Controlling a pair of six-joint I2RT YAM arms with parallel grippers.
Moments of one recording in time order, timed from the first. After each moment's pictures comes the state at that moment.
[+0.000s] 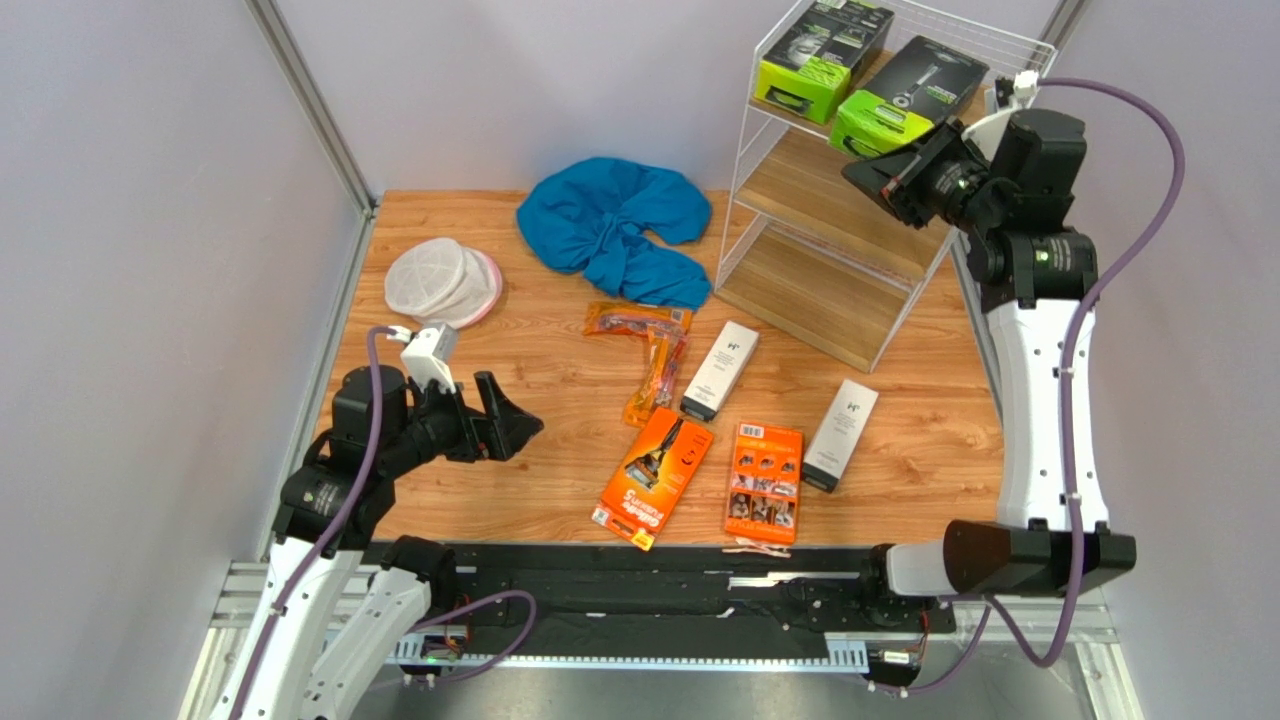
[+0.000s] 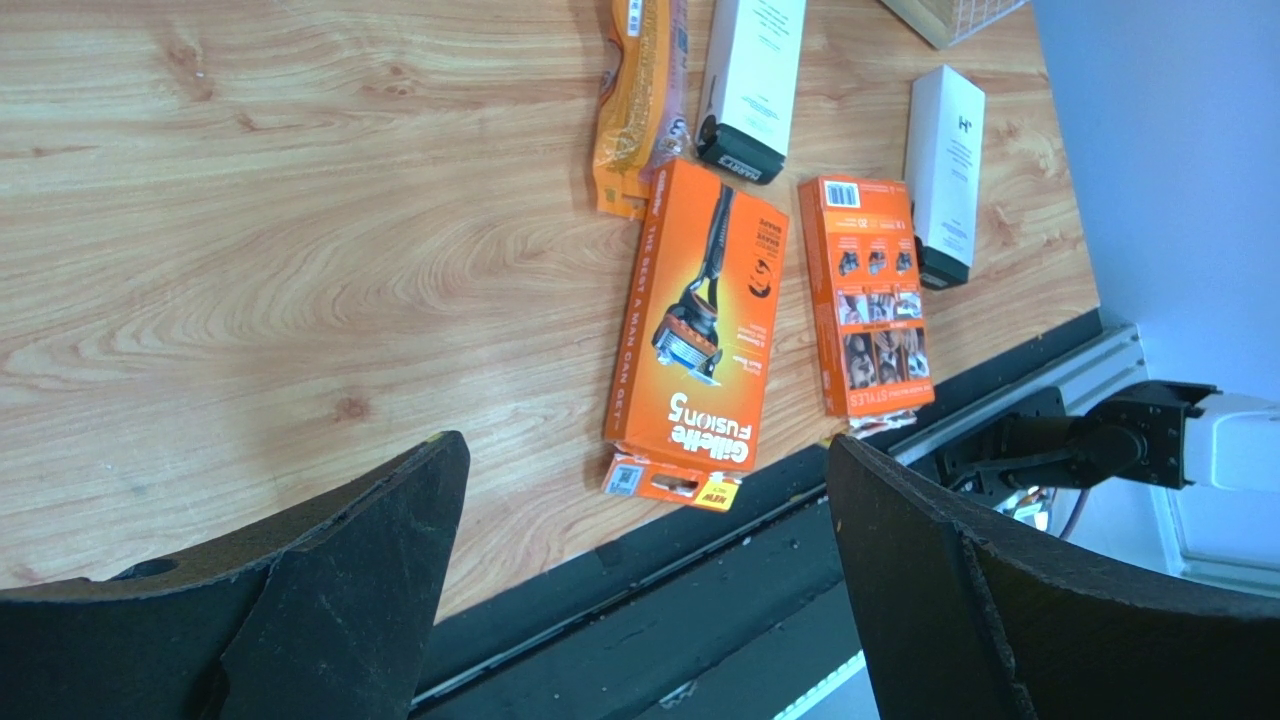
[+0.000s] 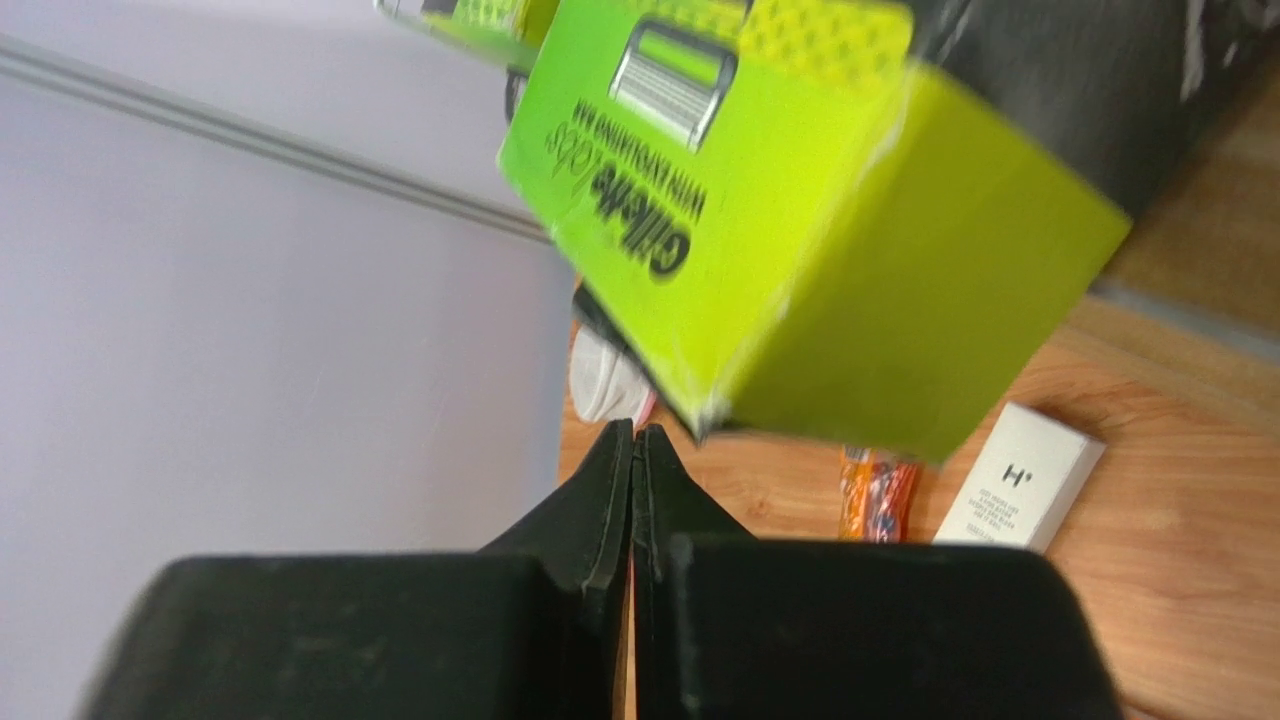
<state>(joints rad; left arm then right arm) -0.26 0.56 0.82 -0.79 0.36 -0.44 -0.05 1.36 1.76 -0.63 -0.51 0.84</state>
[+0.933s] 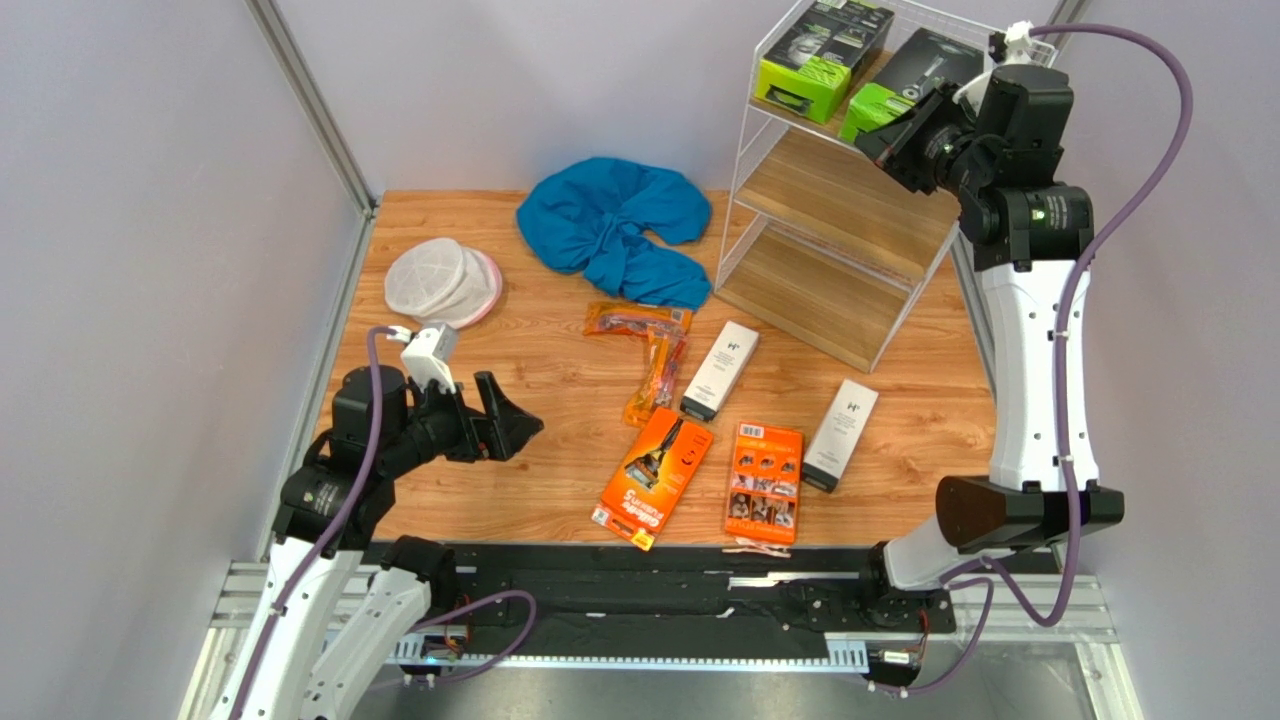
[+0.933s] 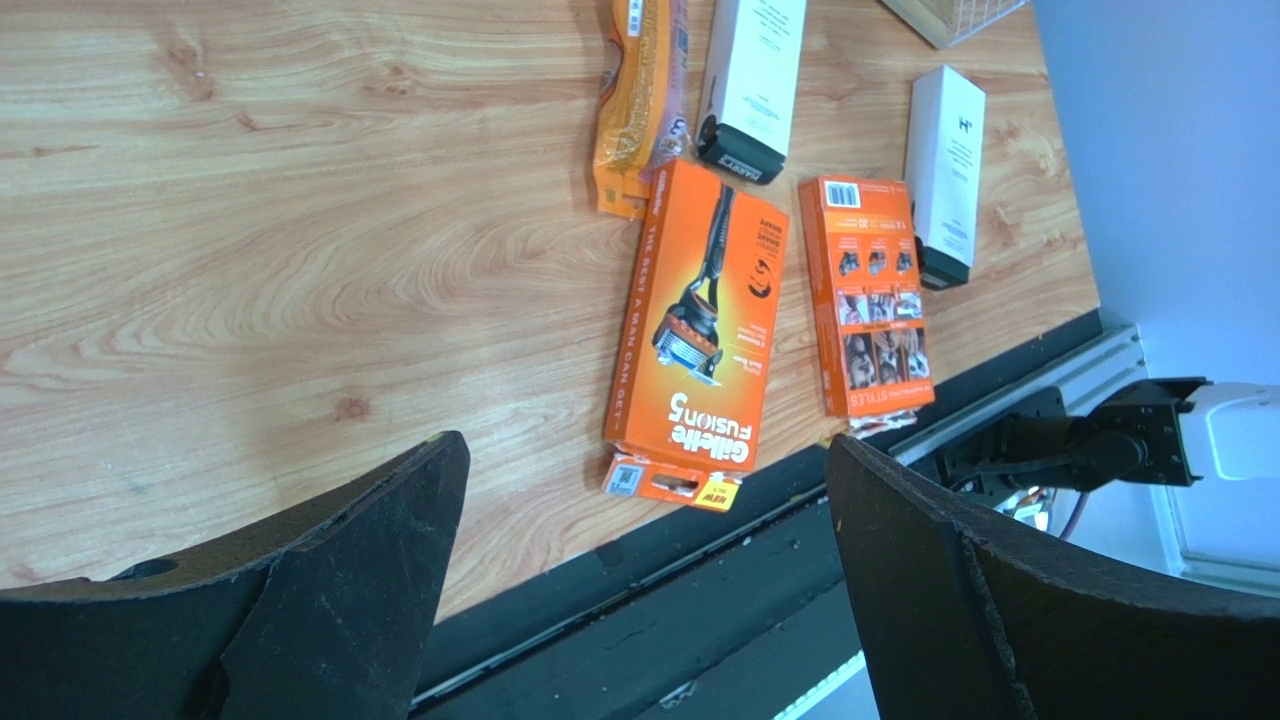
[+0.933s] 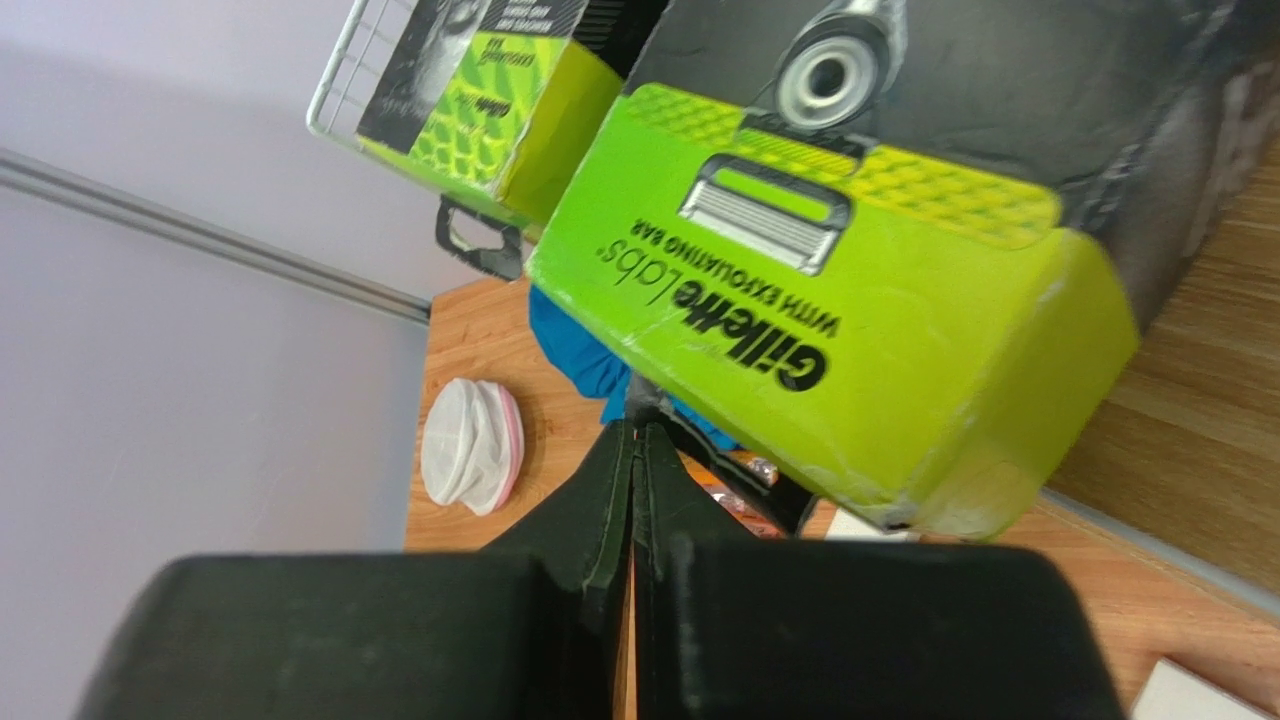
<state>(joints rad) -0.26 0.56 0.82 -0.79 0.36 -0.44 0.03 1.54 2.08 -0.81 -0.22 0.64</state>
